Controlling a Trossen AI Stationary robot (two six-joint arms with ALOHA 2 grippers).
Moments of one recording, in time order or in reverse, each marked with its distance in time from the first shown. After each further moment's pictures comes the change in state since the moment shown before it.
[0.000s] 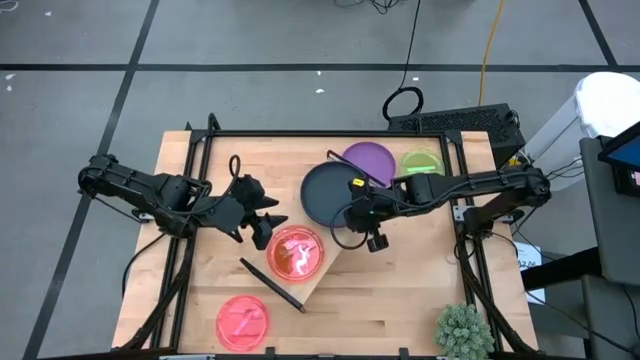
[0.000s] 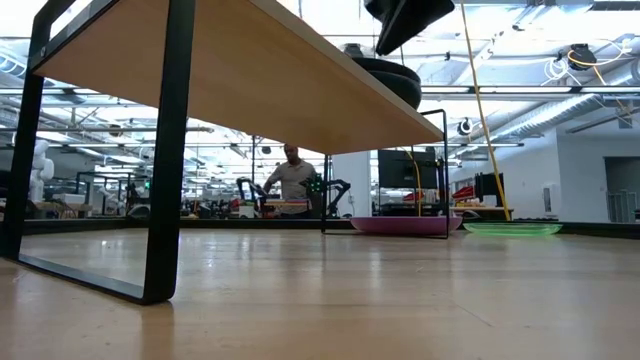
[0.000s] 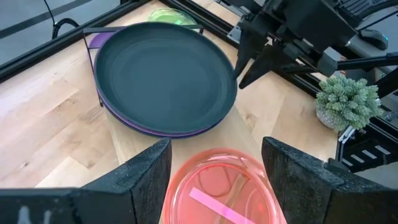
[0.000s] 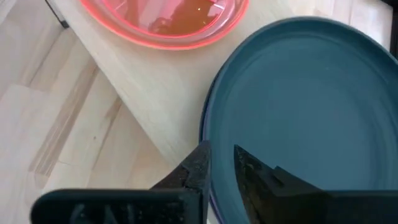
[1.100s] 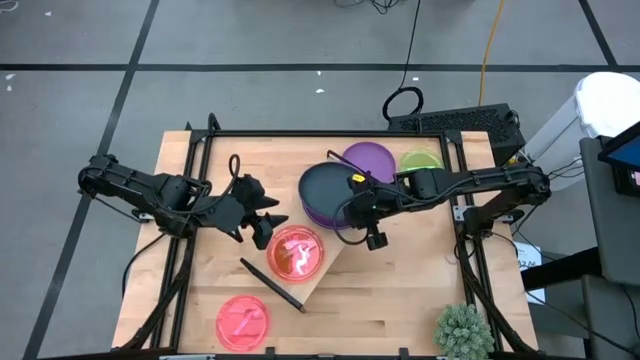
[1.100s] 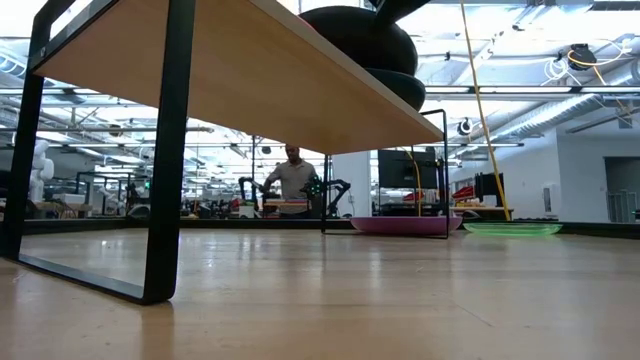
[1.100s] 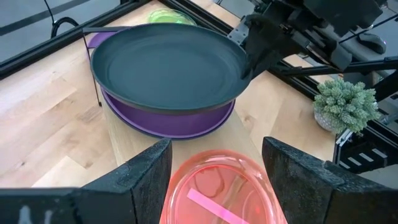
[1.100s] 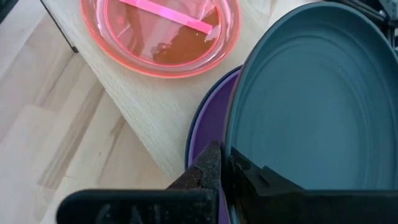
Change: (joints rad) left arm 0.000 0.000 0.000 0.007 0.000 -0.013; right arm 0.003 -0.004 0.058 -0.004 -0.015 -0.005
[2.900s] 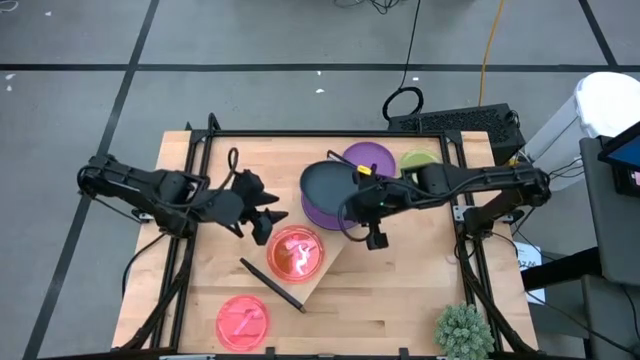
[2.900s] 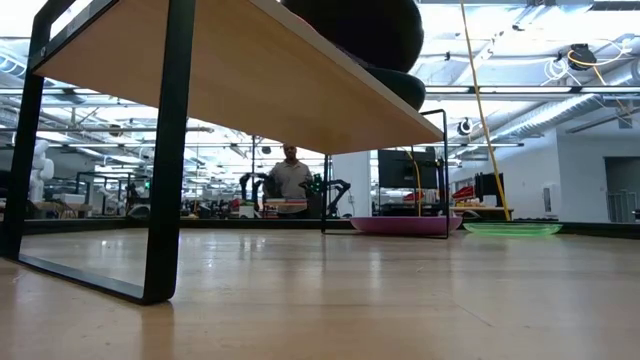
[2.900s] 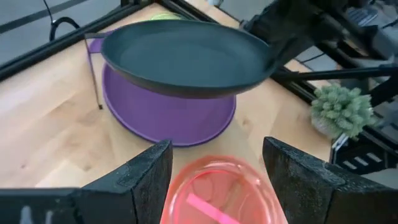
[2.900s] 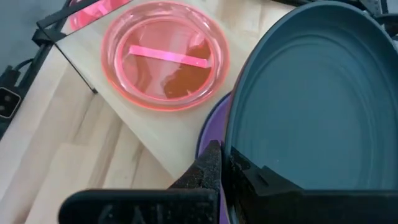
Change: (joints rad) left arm 0.024 0.000 0.026 -0.008 0.024 0.004; right arm 0.014 0.005 0.141 -0.083 -0.015 0.160
